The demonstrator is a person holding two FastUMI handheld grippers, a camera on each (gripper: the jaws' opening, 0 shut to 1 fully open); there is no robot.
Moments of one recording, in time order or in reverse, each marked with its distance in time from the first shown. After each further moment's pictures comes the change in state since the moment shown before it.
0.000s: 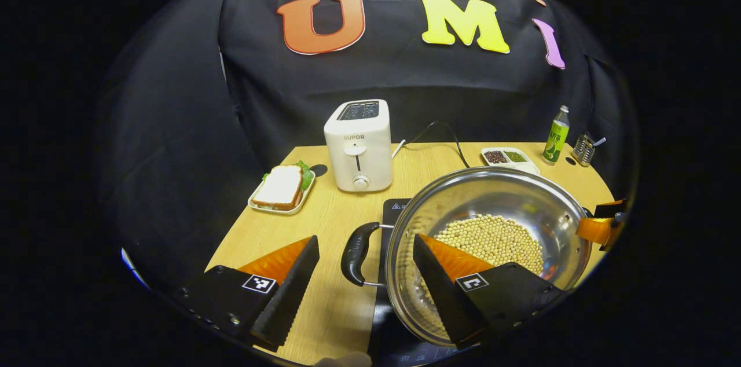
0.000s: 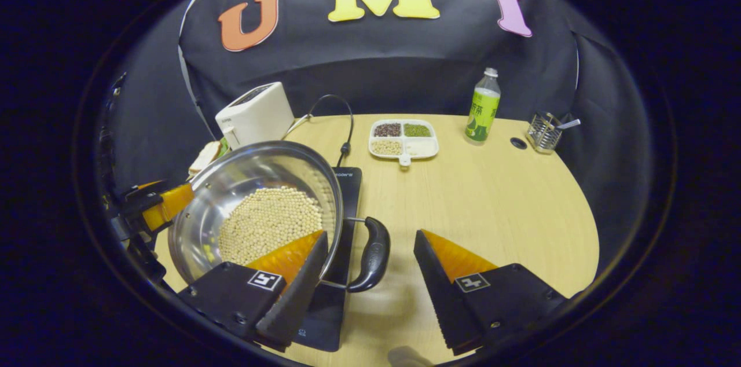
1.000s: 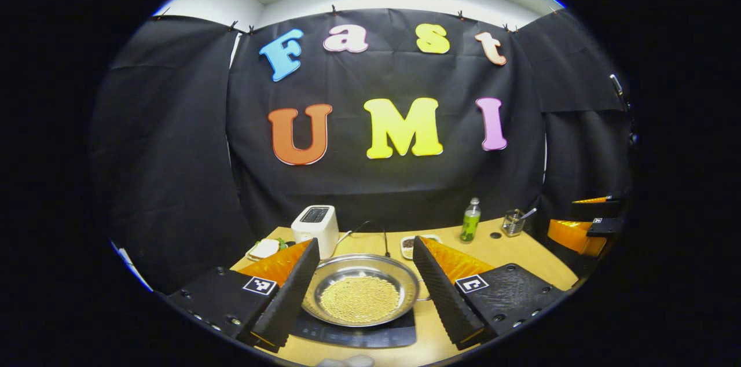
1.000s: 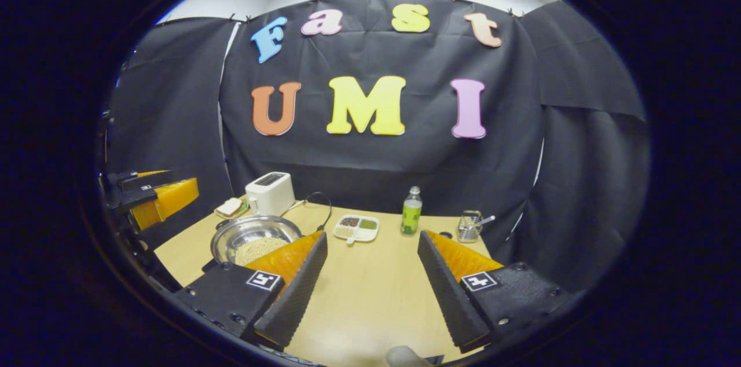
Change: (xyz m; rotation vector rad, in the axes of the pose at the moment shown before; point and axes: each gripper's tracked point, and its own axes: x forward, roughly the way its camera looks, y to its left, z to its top) left arm -0.281 -0.181 0.136 -0.019 -0.461 -0.034; right arm -0.291 -0.168 0.084 -0.132 -0.508 0.026
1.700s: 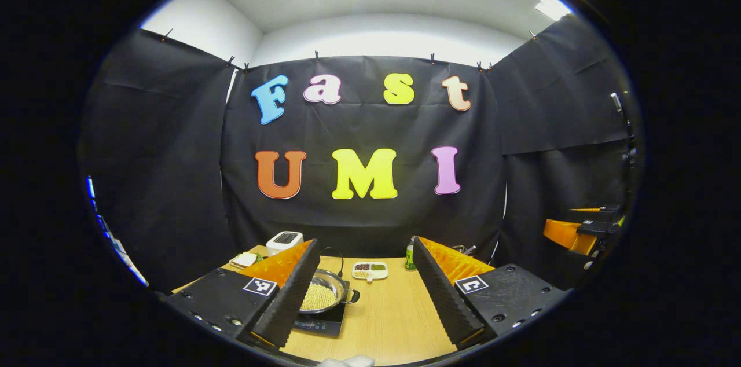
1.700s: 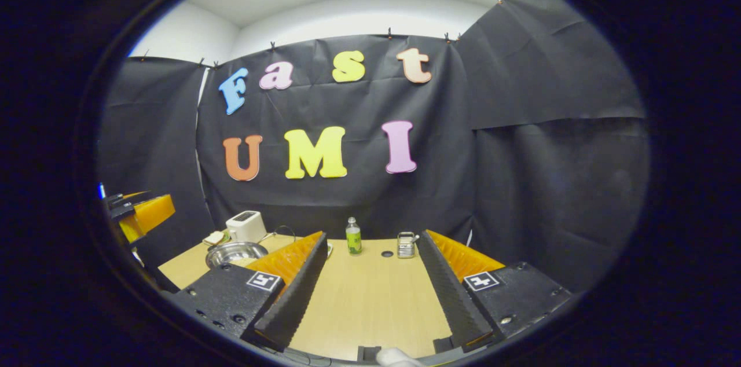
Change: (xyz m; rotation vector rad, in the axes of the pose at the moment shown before) left arm -0.132 -0.113 0.070 -0.042 -0.142 -0.042; right arm -0.164 -0.138 0.034 0.113 -0.161 -0.128
